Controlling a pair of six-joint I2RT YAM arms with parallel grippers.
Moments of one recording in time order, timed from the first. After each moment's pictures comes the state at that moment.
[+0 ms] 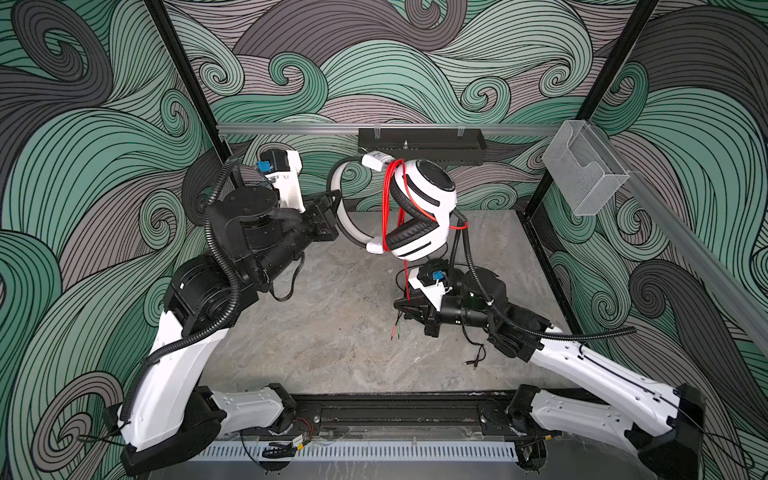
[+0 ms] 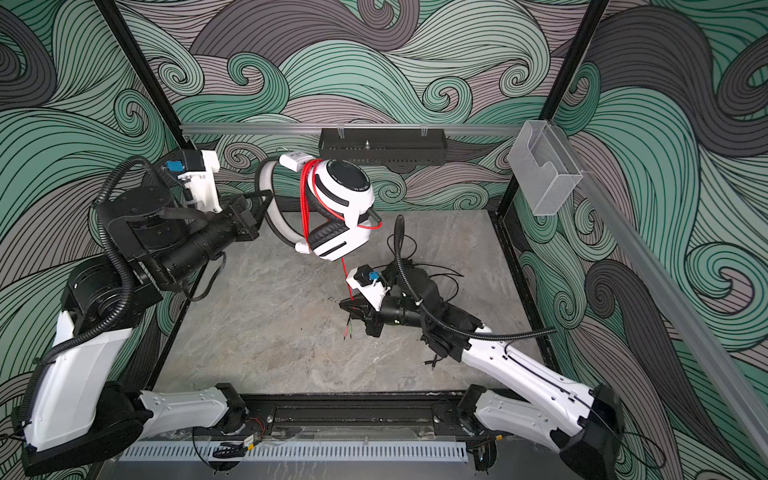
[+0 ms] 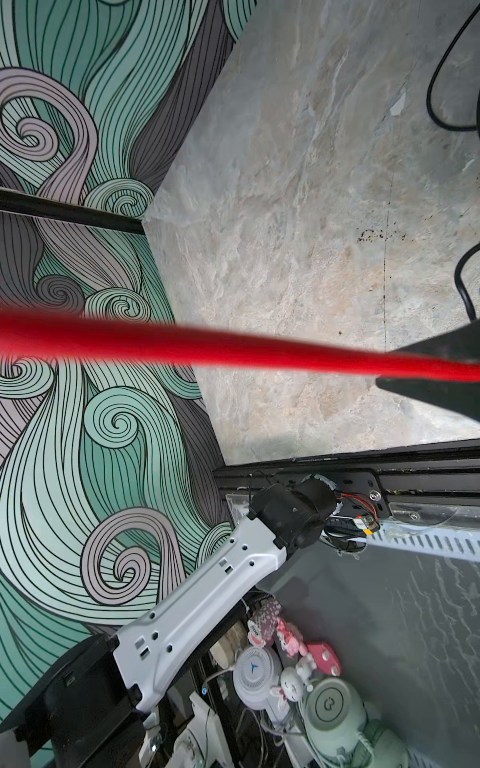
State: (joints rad) left arm -0.72 1.22 2.00 -0.90 -0.25 -0.54; right arm 0.86 1.06 0.89 -0.14 -0.46 0.00
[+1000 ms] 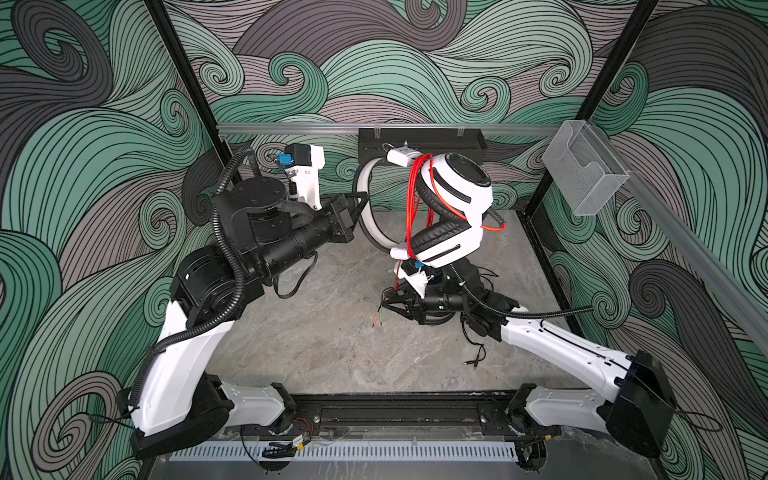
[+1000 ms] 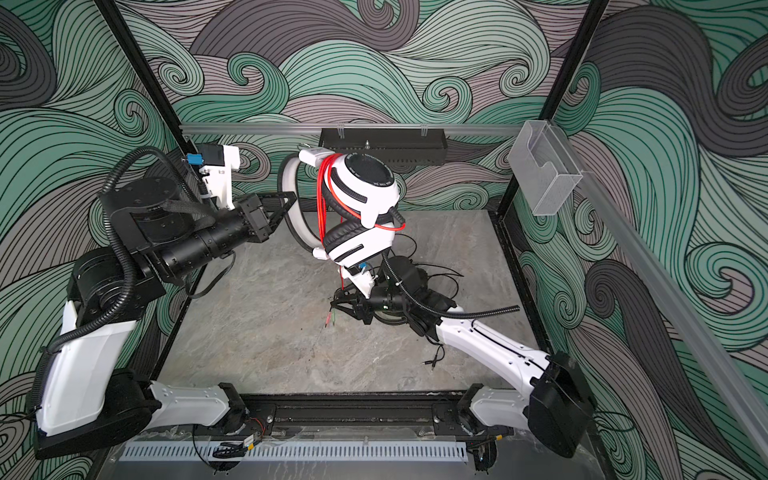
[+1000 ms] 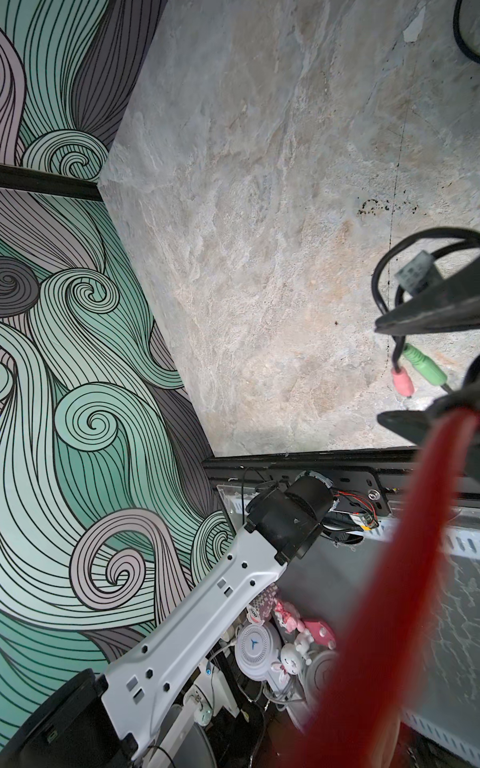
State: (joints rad) left arm -0.80 1.30 2.11 -0.91 -0.11 -0.60; right arm 0.78 1.26 0.91 -0.01 -0.61 0.04
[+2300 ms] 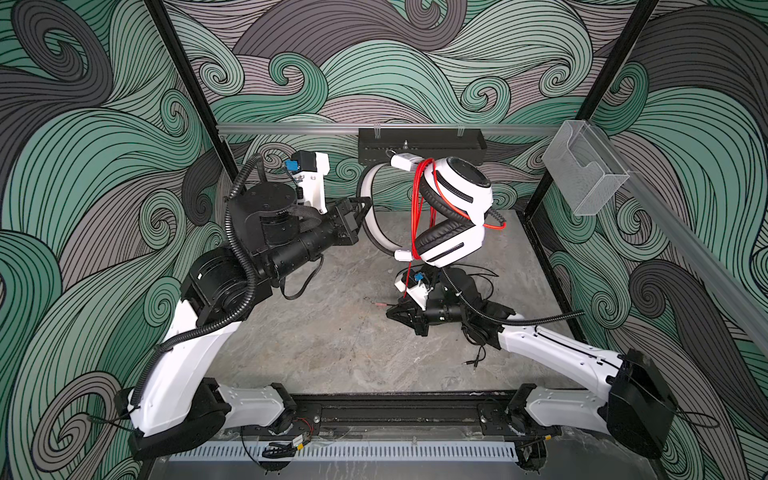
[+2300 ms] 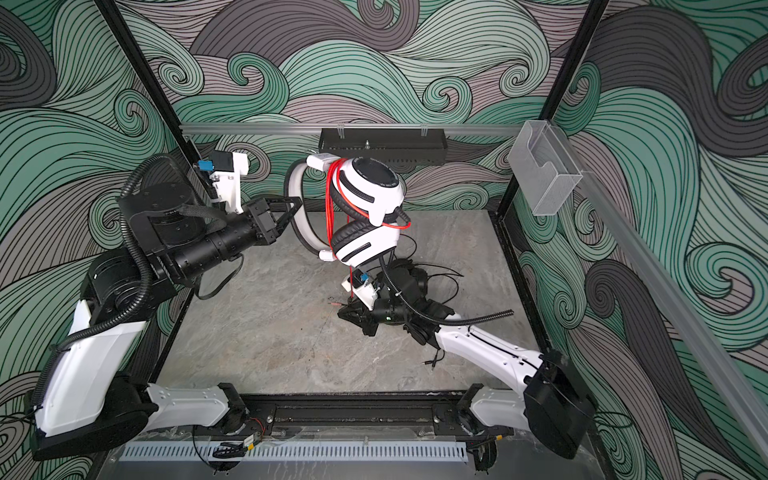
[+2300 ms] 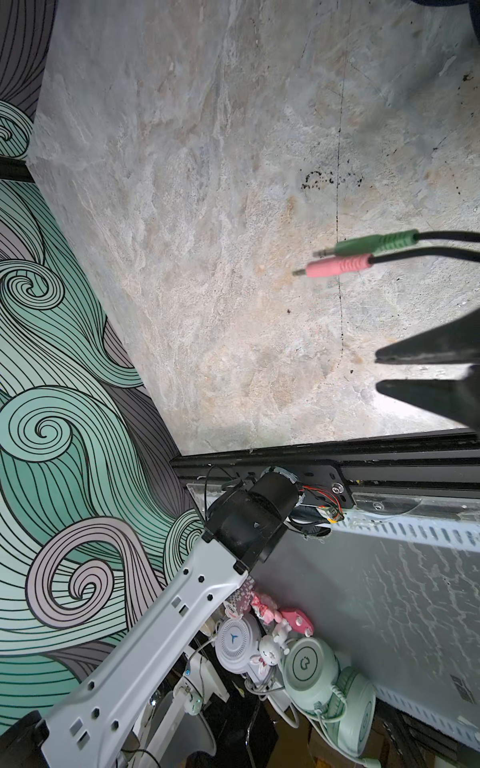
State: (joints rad) left arm -0.80 1.26 2.02 -0.86 -0.12 -0.64; right arm 0.79 1.25 0.78 0.02 -0.63 0.06
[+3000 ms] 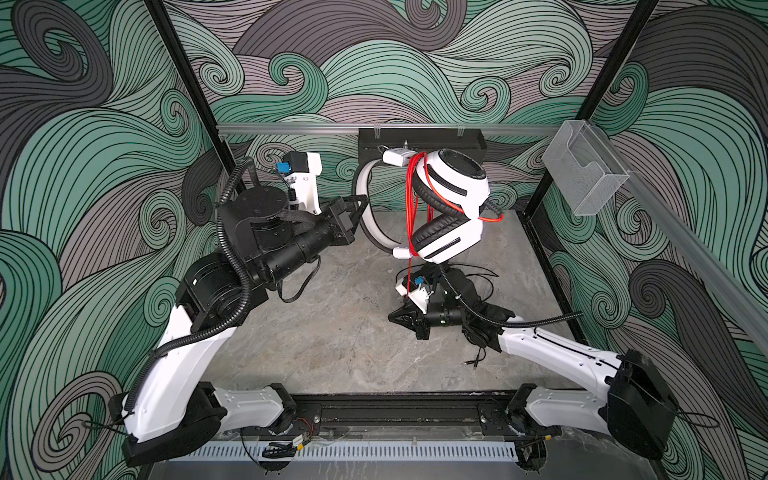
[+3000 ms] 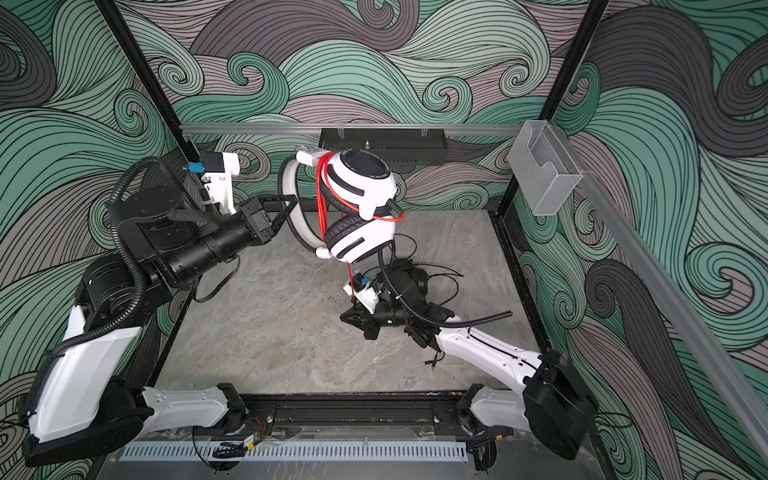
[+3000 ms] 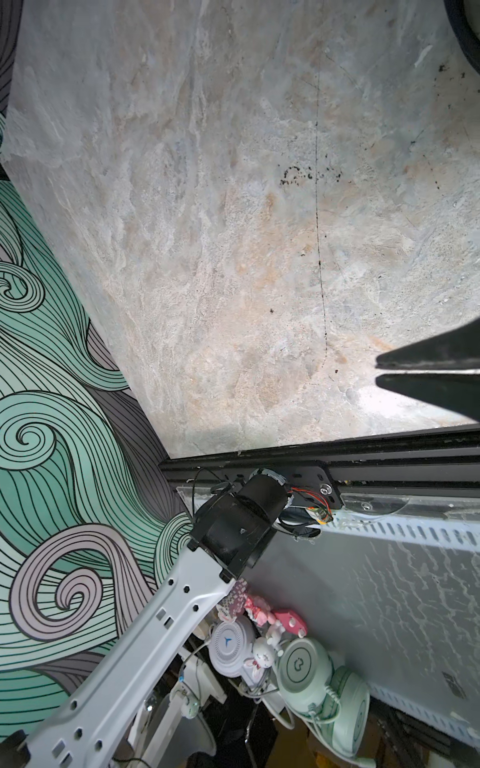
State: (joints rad) left arm -0.80 1.23 1.97 -0.82 -0.15 -0.68; right arm 0.79 1.24 0.73 0.02 -0.62 0.06
